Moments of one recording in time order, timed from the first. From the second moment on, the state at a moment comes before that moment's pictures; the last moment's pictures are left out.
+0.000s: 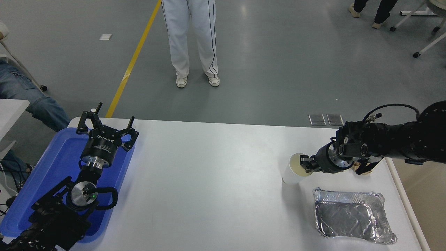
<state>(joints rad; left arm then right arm) -0.52 0.21 -0.98 -0.54 -0.09 -0.62 -0.36 1.50 -0.18 -1.24 0.95 -0.06 0.35 0.10</state>
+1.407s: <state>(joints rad) -0.52 0.21 -0.97 -0.54 -0.09 -0.62 -0.36 2.34 -0.33 -1.41 1.30 -0.23 0.78 0.10</state>
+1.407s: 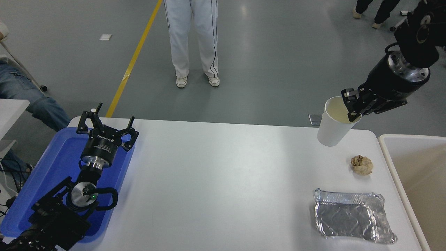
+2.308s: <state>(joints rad) -0.52 0.21 -0.98 -0.54 -0.09 -0.62 -0.36 2.36 -0.54 -1.58 1.31 -0.30 0.79 0.10</state>
